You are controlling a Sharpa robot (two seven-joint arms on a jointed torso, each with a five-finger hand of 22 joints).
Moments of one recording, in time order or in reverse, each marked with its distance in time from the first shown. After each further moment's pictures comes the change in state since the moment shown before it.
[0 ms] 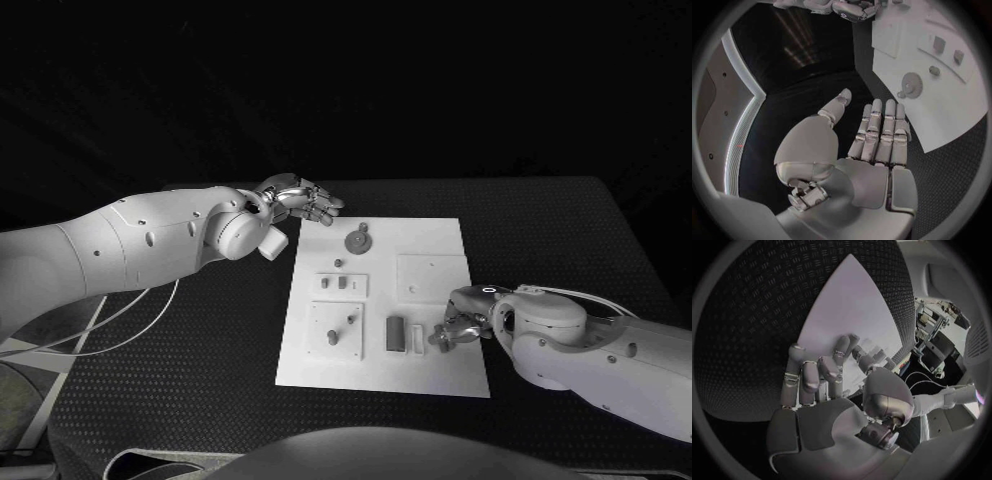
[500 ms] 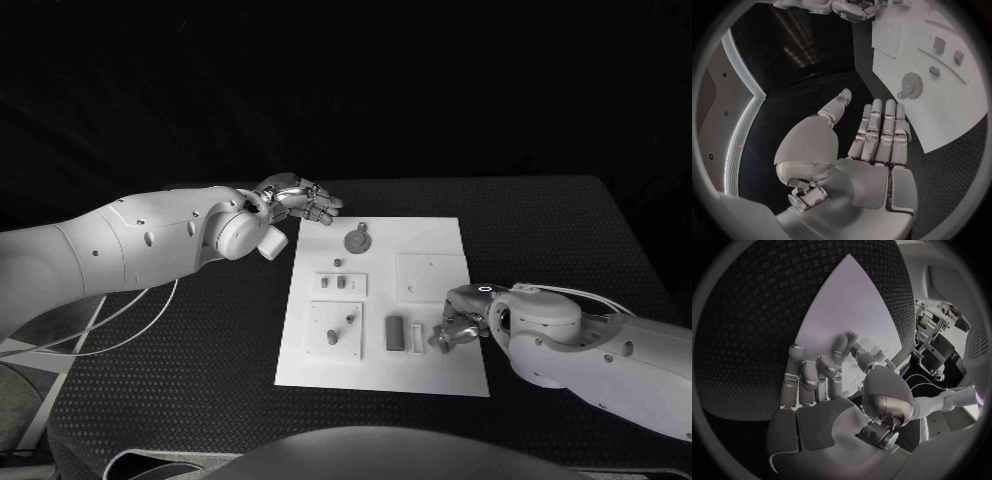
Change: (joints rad) left arm 0.000 0.000 0.000 0.002 -0.002 0.000 -0.002; left_hand 0.000 0.000 0.000 0.000 0.000 0.000 0.000 0.000 0.001 0.000 0.000 0.000 0.000 0.000 0.000 -0.001 0.001 0.000 0.000 0.000 0.000 -0.001; right arm -0.004 0.004 0.009 0.007 -0.008 0.026 -0.011; right_hand 0.109 -0.040 -0.001 -0.075 0.000 -0.007 -0.011 -0.001 -0.007 -0.045 0.013 -0.038 -0.033 -0.039 0.015 -0.003 -0.034 0.000 -0.022 0.007 0.000 0.018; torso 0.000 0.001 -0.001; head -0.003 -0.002
